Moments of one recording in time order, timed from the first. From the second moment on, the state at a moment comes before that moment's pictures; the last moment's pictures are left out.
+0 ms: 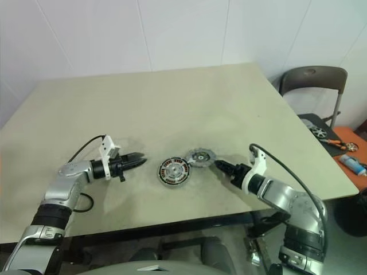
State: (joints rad) left arm -0.31 0.49 0.01 0.38 -0.29 0.17 -1.08; right arm -0.16 -0.26 -0.46 -0.12 1.18 1.32 0.02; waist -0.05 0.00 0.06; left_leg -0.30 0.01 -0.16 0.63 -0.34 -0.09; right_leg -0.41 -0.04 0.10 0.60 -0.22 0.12
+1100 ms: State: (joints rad) left arm -0.32 0.49 0.01 0.51 -0.27 0.06 -1.11; right arm -0.24 -0.19 -0.33 -0.07 1.01 1.09 0.03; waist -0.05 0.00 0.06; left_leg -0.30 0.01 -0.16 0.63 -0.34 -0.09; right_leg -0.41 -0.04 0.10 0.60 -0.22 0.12
